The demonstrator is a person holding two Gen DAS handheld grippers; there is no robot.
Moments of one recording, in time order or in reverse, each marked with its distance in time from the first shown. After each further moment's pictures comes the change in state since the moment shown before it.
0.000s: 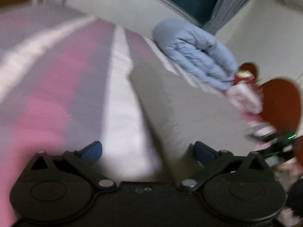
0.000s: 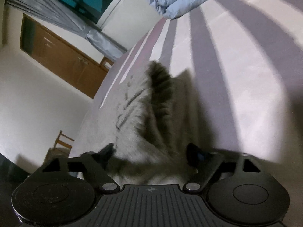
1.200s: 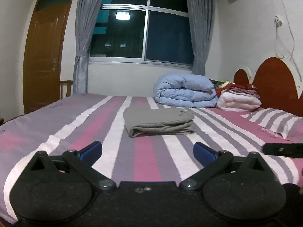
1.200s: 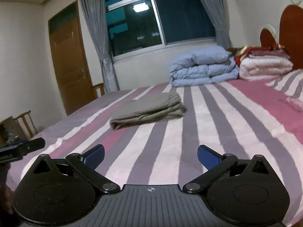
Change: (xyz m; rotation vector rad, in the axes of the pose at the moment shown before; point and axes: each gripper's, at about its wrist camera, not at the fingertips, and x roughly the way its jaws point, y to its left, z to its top) left arm -0.292 -0.250 -0.241 0.288 -0.417 0.277; right arm -0.238 0.195 -0.378 -0.515 -0.413 -0.314
